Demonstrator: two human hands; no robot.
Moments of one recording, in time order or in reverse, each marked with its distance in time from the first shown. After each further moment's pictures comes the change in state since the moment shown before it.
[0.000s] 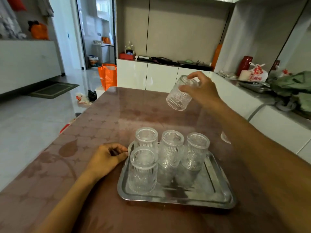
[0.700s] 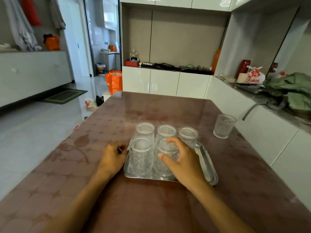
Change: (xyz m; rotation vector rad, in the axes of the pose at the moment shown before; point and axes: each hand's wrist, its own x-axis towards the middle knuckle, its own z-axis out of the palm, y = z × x) left_hand -0.054 0.029 0.017 0.142 0.203 0.103; right_hand -0.232 0.033 0.012 -0.013 -0.170 -0.106
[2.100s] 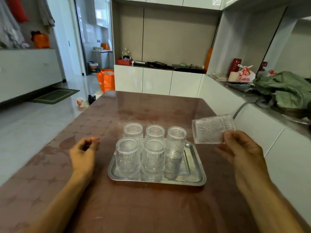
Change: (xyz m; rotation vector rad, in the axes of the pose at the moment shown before) left_hand 0.000 0.006 -0.010 -0.468 0.410 -0.239; right_hand -0.008 0.026 -0.132 0.668 0.446 0.329
